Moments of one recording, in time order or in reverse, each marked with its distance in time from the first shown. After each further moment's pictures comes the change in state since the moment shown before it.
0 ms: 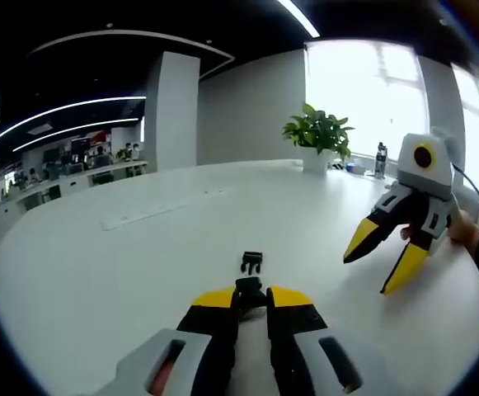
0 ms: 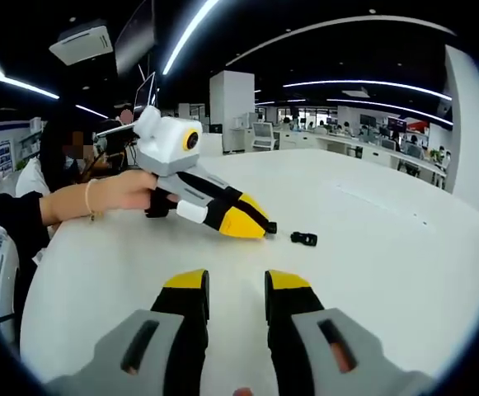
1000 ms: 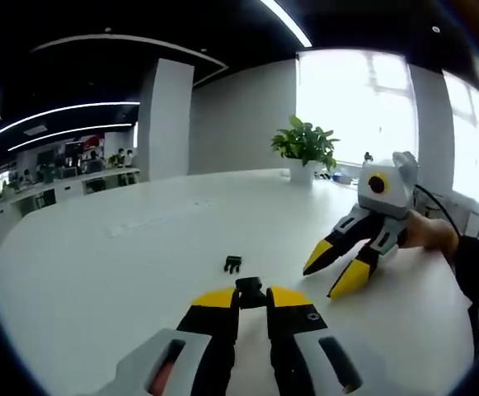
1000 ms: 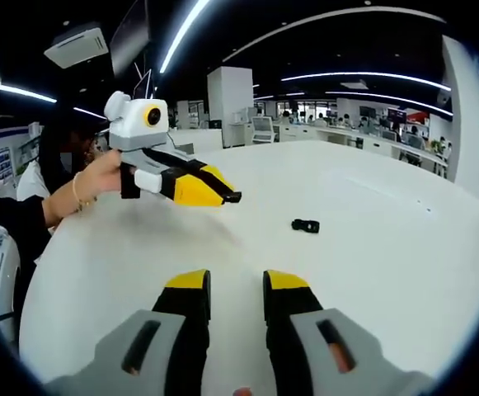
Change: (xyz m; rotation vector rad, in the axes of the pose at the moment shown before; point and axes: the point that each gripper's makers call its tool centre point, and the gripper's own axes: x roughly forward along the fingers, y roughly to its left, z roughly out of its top) left arm -0.050 -0.016 0.013 -0.008 -0.047 -0.051; right arm 0.004 -0.002 -0.012 0.035 0.026 0.013
